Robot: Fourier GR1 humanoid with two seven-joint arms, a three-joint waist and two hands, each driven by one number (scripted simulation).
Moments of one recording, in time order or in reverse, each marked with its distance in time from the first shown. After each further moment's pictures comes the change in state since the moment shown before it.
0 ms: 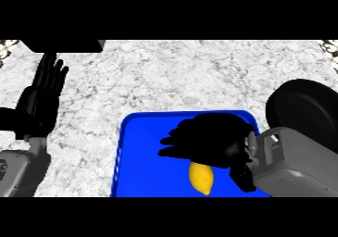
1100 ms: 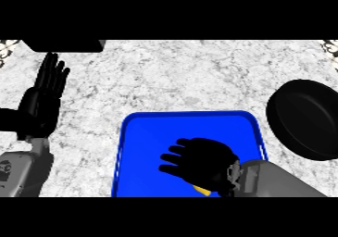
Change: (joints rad) left arm 0.008 -0.067 0.067 0.002 -0.077 -0.067 0.017; right arm 0.244 0.133 0.048 -0.002 0.445 -0.019 -0.131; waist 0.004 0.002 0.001
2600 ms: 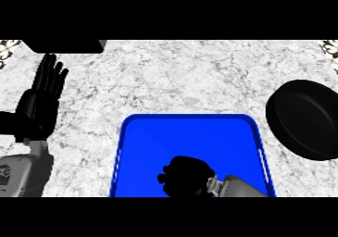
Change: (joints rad) left arm 0.016 -0.060 0.063 -0.035 -0.068 -0.054 0.024; right arm 0.145 0.139 0.095 0.224 0.428 -0.310 -0.368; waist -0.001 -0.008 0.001
